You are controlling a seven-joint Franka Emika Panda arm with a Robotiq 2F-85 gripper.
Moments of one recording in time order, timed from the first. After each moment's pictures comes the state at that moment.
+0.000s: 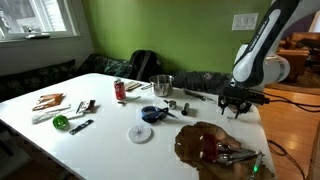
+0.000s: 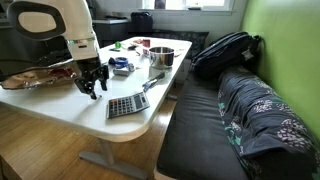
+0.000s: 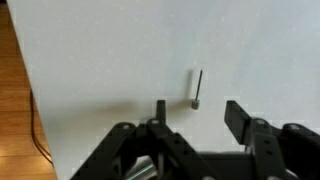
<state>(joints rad) 0.10 0.38 -0.08 -2.57 0.41 3.03 0.78</state>
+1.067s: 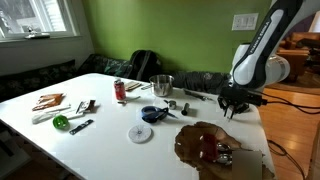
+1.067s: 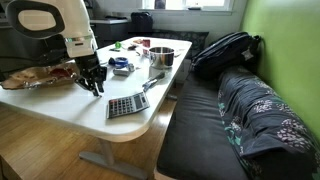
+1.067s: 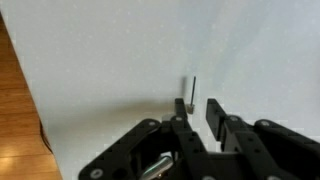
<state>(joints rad) 0.22 0.37 -0.17 -2.58 0.37 3.03 0.91</state>
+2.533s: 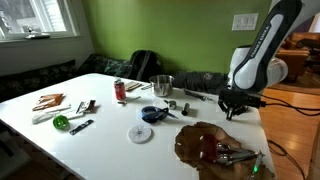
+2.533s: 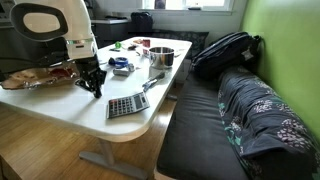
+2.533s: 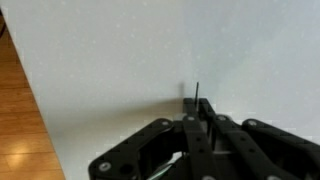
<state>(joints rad) 0.25 0.40 -0.20 -2.56 0.29 3.00 1.00</state>
